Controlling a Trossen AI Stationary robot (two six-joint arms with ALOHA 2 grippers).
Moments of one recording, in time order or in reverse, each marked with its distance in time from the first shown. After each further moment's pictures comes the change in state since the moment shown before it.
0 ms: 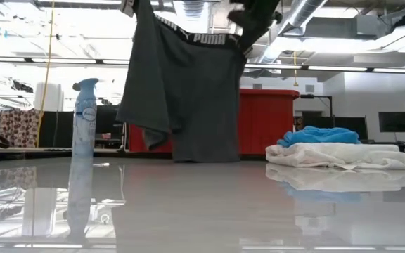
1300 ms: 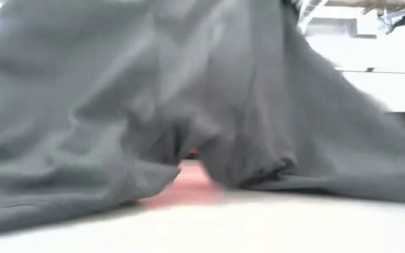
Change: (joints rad) left arm -0.547 0.109 -0.169 -0.113 0.248 -0.795; right arm 0.586 0.071 0.058 -0.321 -0.264 1.080
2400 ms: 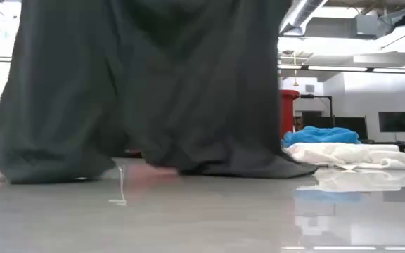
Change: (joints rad) left arm 0.013 -0.274 -0.151 0.357 0.111 -0.171; right arm 0.034 0.098 0.176 -0.017 -0.152 -0.207
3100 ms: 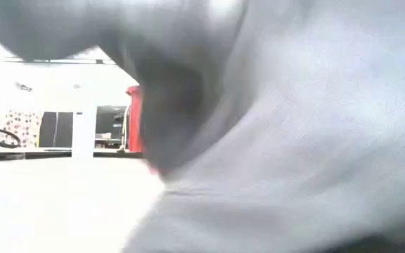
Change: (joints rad) left arm -0.102 0.135 0.100 -0.180 -0.026 -0.003; right arm 0.025 0.065 0.129 -0.079 0.025 0.239
